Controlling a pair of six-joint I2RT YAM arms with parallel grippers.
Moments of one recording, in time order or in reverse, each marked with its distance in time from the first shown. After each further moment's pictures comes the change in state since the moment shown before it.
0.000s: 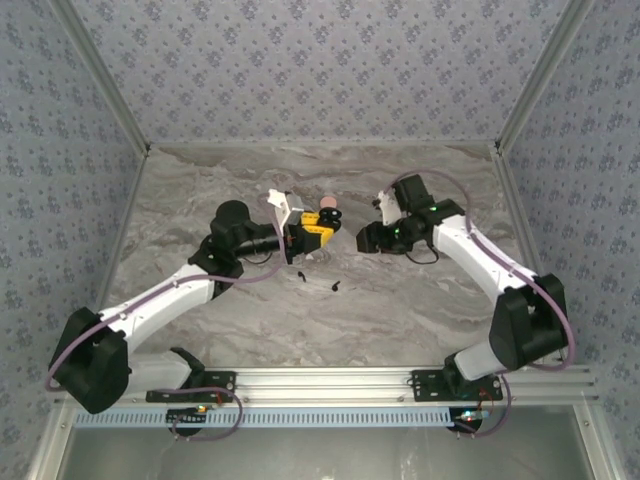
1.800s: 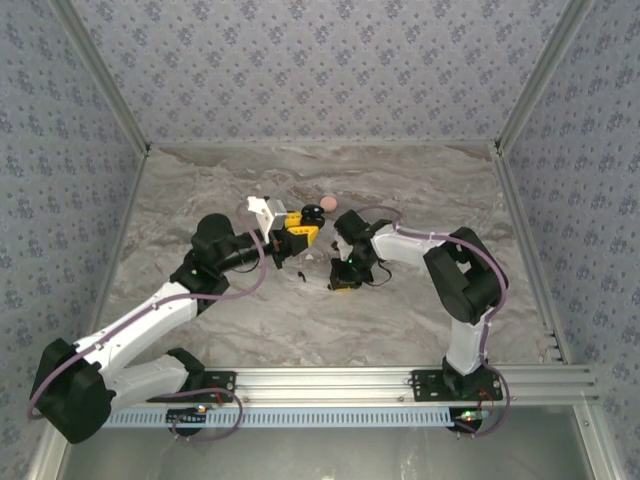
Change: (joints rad) left arm 0.000 -0.172 -0.082 -0.059 -0.163 0.020; right arm 0.252 0.380 0.000 0.135 0.047 0.174
